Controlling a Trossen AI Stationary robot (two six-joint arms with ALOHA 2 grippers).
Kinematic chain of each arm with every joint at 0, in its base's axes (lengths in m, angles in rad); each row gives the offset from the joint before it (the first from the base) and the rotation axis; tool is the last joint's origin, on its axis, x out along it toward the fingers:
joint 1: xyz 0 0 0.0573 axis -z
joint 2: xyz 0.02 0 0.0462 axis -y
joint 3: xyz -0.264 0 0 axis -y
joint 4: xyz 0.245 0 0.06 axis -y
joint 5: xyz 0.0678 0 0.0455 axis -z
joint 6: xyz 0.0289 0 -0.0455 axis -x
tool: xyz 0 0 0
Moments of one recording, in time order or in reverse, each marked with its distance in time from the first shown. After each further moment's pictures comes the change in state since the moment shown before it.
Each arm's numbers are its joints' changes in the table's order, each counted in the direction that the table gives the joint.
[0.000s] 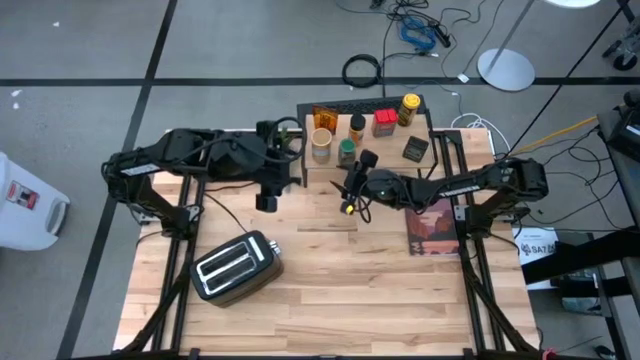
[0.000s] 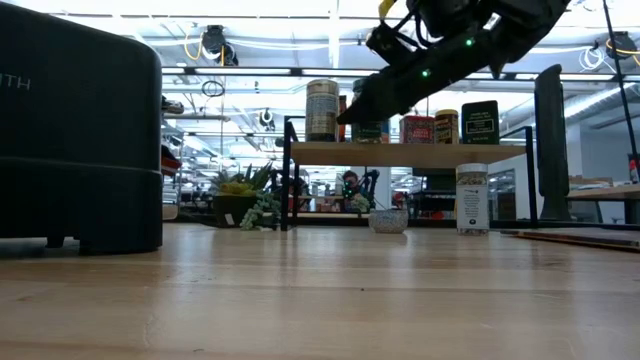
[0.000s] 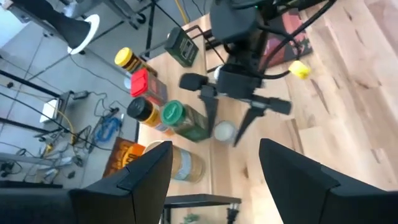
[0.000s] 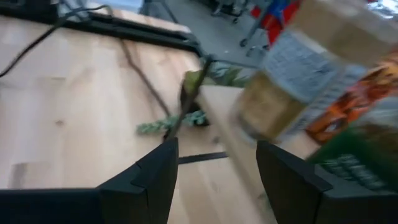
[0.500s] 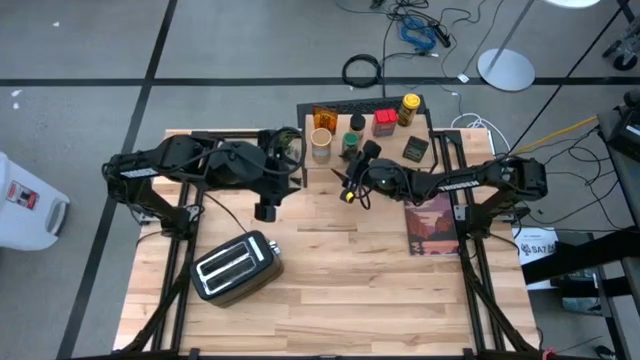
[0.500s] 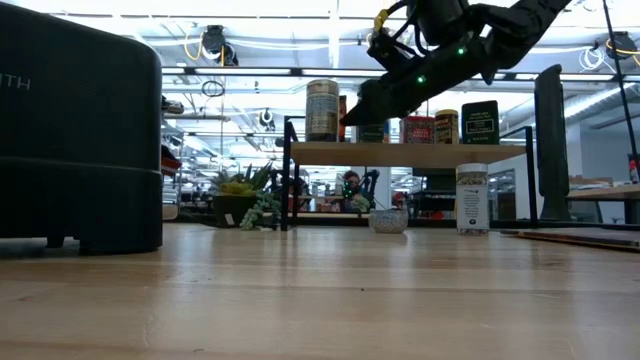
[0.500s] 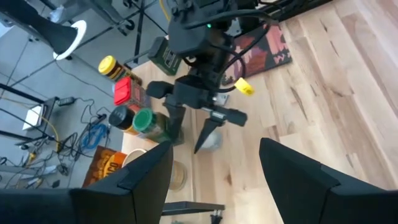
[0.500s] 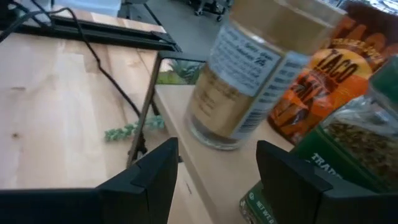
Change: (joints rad) left arm 0.056 -0.003 0.000 0.002 0.012 0.048; right arm 0.087 0.003 0.000 0.027 -0.018 -0.015
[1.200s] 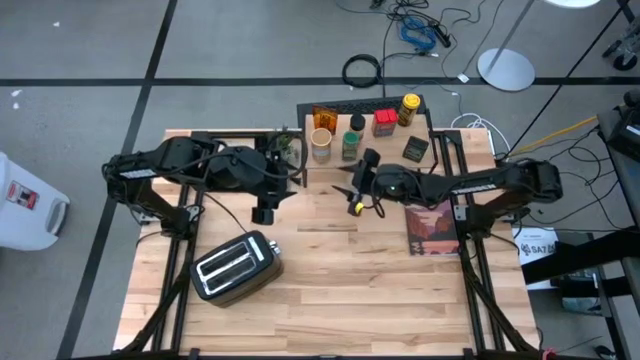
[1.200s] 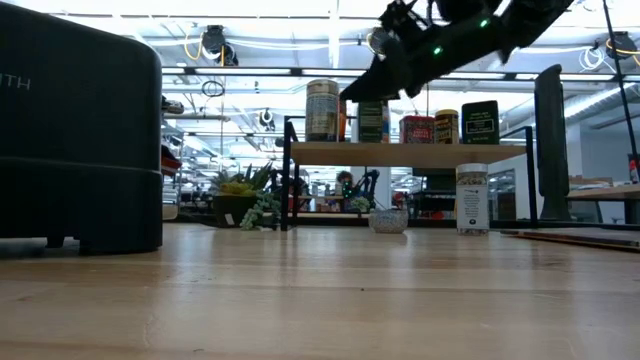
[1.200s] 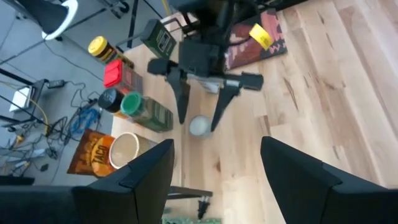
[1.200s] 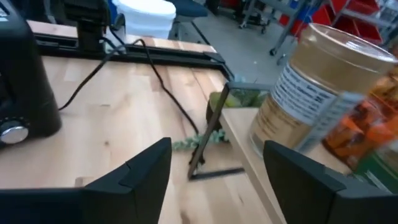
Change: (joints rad) left arm 0.017 -0.001 0.000 -0.056 0.000 0.085; right arm -0.067 0.104 0.000 -0.100 -0.144 -0.064
